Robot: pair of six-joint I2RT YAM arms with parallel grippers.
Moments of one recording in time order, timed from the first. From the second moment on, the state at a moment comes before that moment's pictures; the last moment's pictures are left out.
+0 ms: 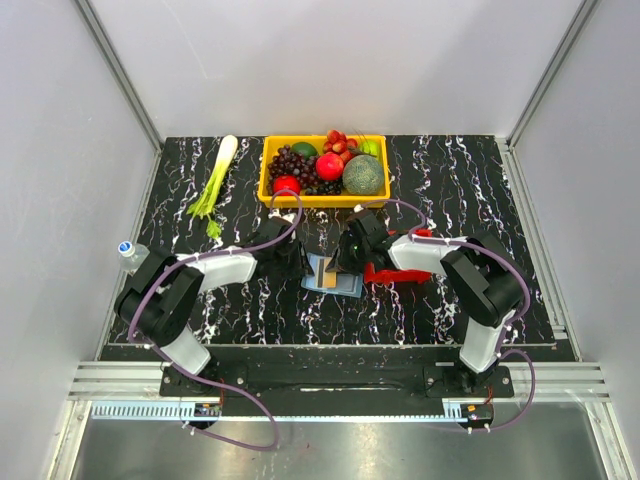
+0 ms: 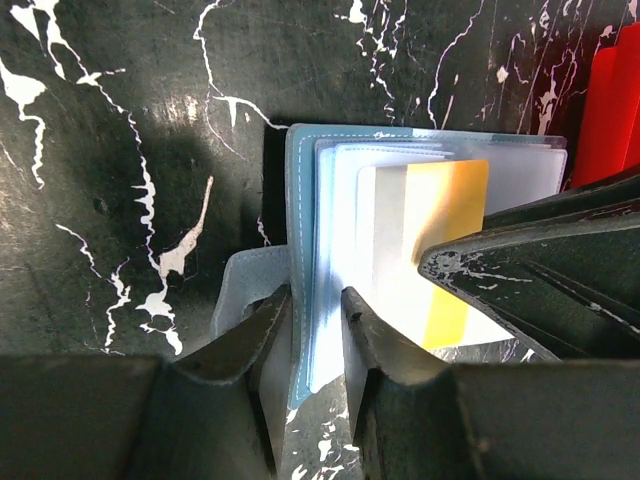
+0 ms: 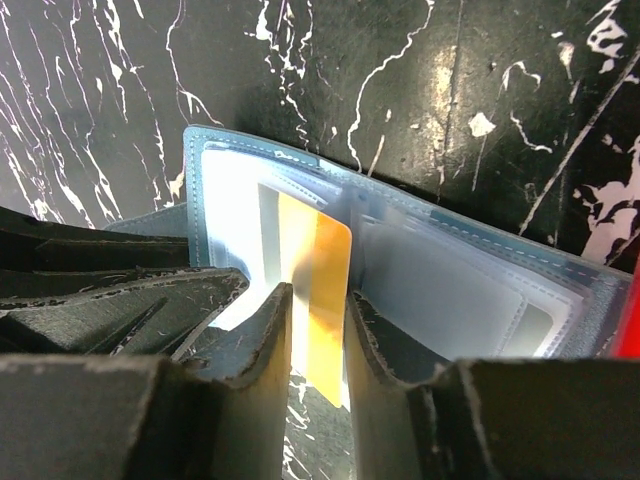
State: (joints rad) left arm -0.58 1.62 0.77 -0.06 0.16 -0.68; right arm 0.68 1.82 0.97 -0.03 -0.20 0.89
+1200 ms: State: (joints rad) left arm -0.57 1.53 0.65 0.03 0.18 -0.76; right arm 0.69 1.94 1.15 -0.18 -0.35 0.95
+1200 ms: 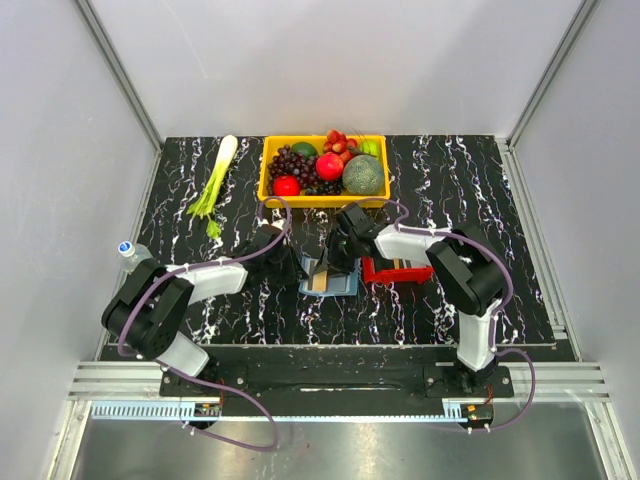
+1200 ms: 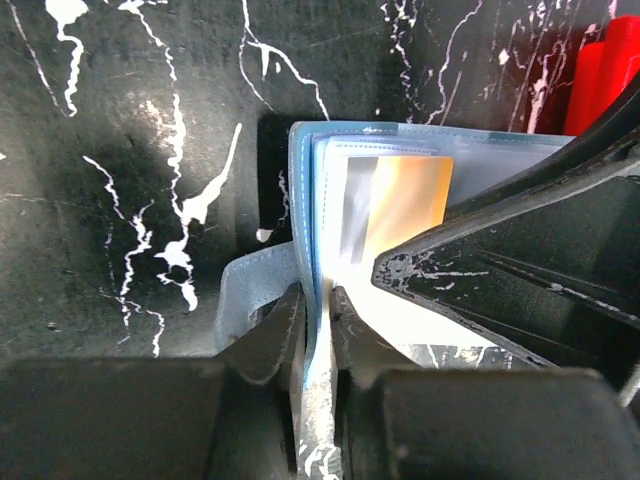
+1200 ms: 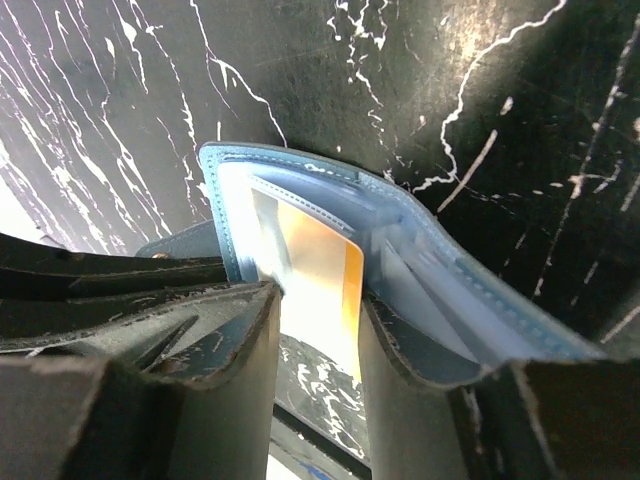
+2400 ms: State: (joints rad) left arm -0.57 1.47 0.64 -0.03 0.19 -0.75; right arm 0.69 1.81 1.01 -0.14 -0.29 0.85
